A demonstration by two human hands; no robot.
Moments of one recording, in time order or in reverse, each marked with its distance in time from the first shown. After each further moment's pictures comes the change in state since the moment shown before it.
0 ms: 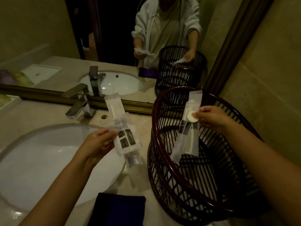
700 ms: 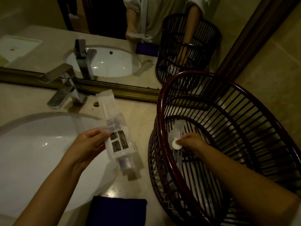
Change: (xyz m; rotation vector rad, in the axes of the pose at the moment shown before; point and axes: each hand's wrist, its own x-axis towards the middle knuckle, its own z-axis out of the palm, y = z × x) left_hand 0.046 -0.020 -0.022 0.105 0.019 -0.066; right_hand 0.045 0.112 0.091 -0.130 0.045 0.391
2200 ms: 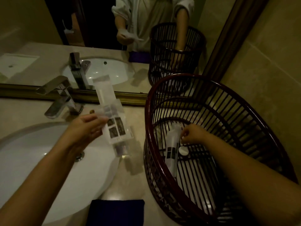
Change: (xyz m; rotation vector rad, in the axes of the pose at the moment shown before) left_hand 0.004 0.046 0.016 0.081 -0.051 0.104; right_hand 0.001 -0.013 -0.048 -0.831 -0.054 -0.330
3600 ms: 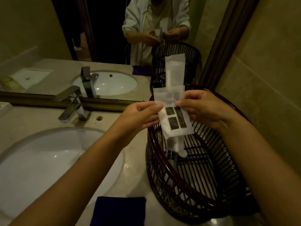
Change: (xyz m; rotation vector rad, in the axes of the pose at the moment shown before) left_hand -0.055 0.037 0.106 0.131 -0.419 0.254; right_hand -0.140 -0.077 -0.107 1.134 0.019 -0.410
